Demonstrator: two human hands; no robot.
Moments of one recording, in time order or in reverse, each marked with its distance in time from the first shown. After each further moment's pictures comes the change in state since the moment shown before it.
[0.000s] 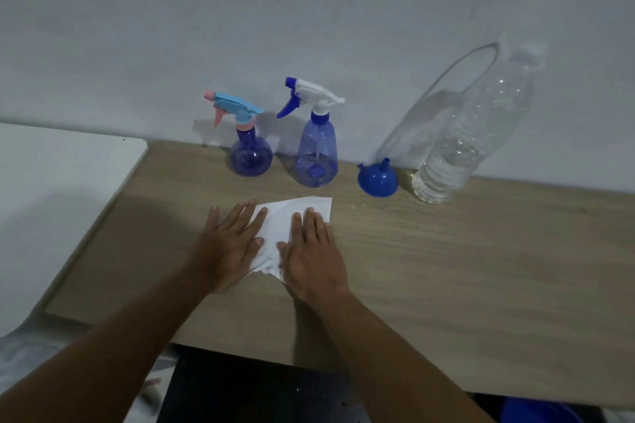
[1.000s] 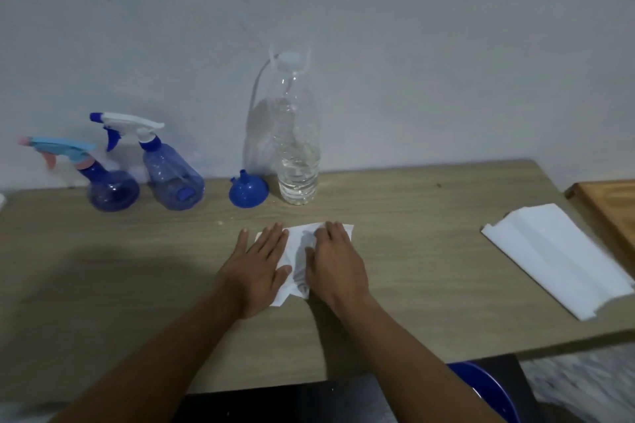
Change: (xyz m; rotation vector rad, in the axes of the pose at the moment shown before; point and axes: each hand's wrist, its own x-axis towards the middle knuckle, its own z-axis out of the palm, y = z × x) left_hand 0.092 0.267 -0.008 0.027 -0.100 0.200; right_hand -0.114 0.231 -0.096 0.094 0.280 0.153
